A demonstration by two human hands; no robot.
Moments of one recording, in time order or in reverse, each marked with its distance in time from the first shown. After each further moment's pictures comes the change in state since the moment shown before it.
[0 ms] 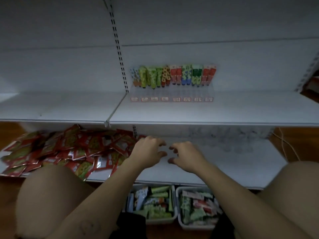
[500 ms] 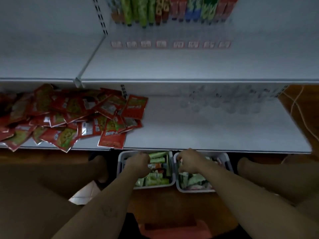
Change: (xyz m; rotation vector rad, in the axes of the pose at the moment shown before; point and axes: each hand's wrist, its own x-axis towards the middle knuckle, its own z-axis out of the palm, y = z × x) left_hand -0.031 -0.061 0.191 -0.014 -0.689 -0.220; right_hand 0.032 0.091 0.134 -0.192 -0.522 0.167
